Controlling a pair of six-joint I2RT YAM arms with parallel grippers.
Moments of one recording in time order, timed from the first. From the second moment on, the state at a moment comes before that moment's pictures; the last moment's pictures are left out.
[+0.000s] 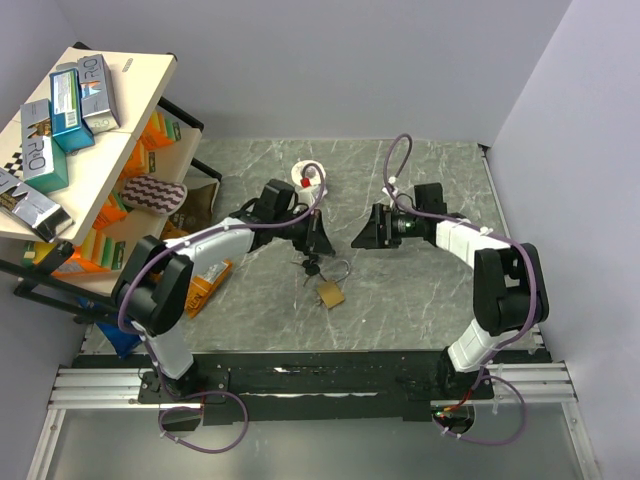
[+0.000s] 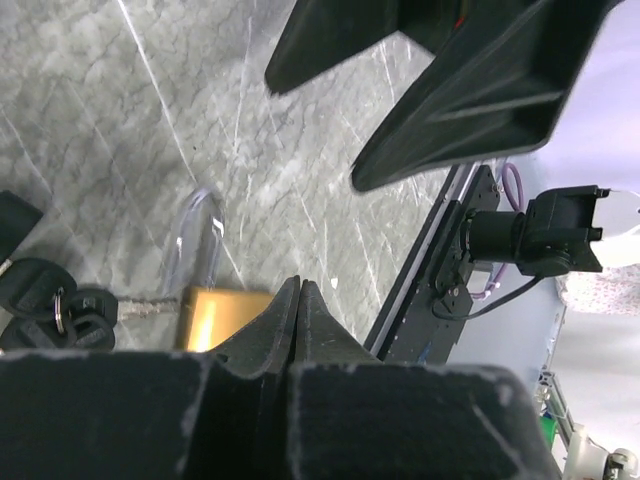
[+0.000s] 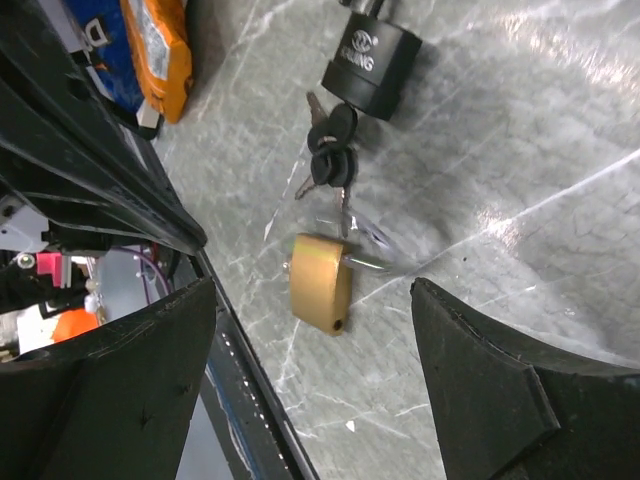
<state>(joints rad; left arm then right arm) -0.59 1.74 1.15 -0.08 0.70 -0.44 0.14 1.64 0.97 -0.19 -0.94 0.23</state>
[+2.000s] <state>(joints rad) -1.07 1.84 1.12 -0.25 -0.13 -0.37 0.14 0.84 0.58 -0.19 -0.46 0.42</state>
